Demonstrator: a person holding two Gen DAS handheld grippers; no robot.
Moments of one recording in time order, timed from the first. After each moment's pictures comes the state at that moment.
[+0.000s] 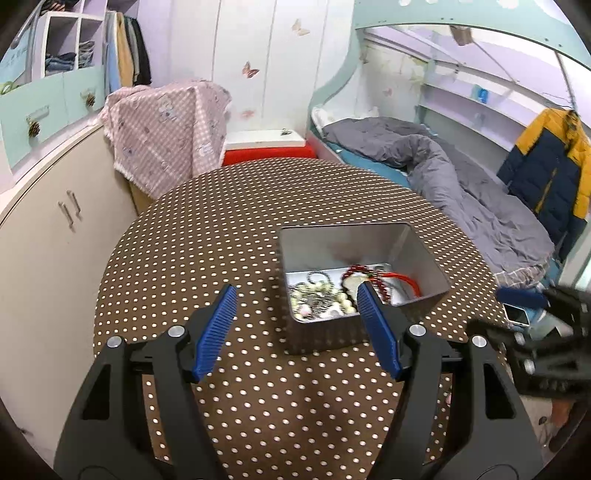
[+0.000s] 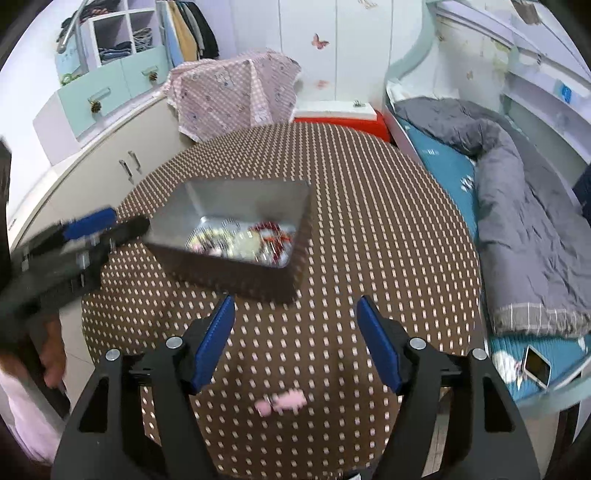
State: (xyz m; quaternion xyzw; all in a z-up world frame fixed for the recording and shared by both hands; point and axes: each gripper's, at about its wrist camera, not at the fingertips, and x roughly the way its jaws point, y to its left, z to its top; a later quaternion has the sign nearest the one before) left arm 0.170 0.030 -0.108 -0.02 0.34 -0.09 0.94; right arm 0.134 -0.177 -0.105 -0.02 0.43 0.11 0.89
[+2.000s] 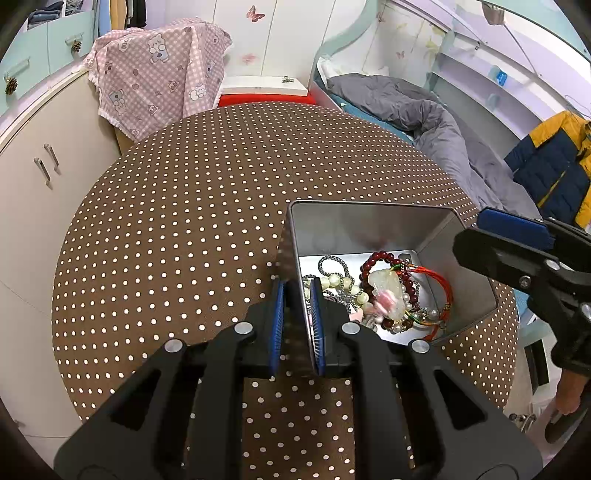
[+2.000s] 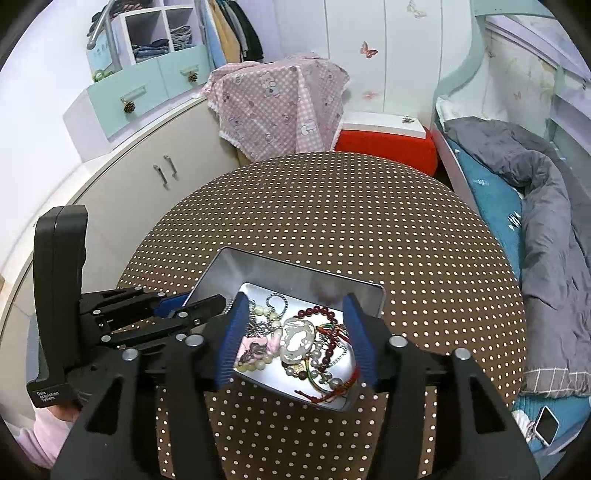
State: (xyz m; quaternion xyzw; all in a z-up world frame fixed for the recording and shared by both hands) left arm 0.233 0.026 -0.145 -0.05 0.44 -0.11 0.89; right arm 0.215 -0.129 -0.081 -0.03 0.42 0.20 0.89
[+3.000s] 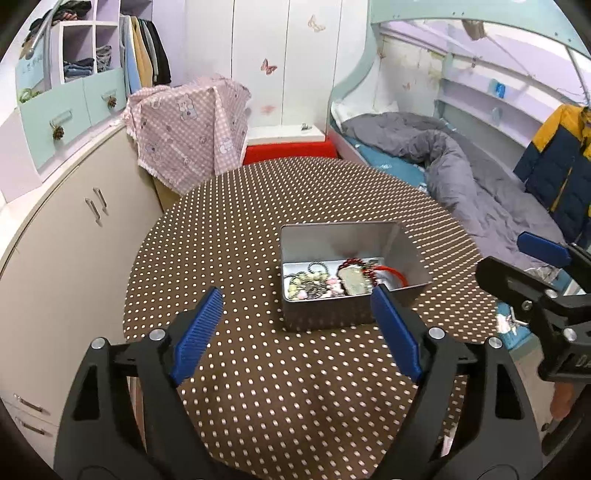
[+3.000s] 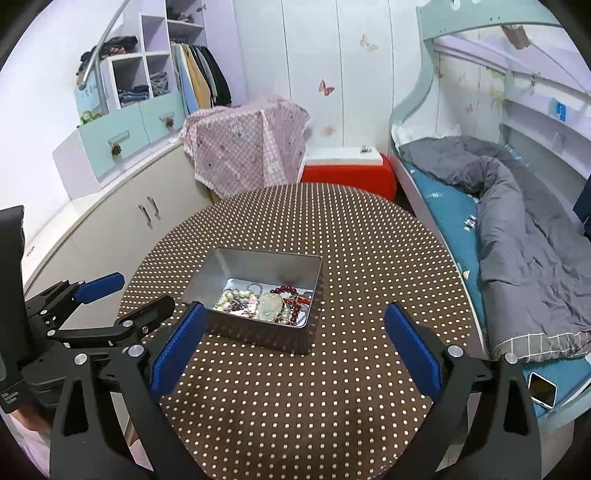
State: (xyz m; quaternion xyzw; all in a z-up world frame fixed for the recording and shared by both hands) left arm 0.118 -0.002 -0.074 0.00 0.34 -0.05 0.94; right arm 0.119 -0.176 -0.045 0.00 0.34 0.14 0.93
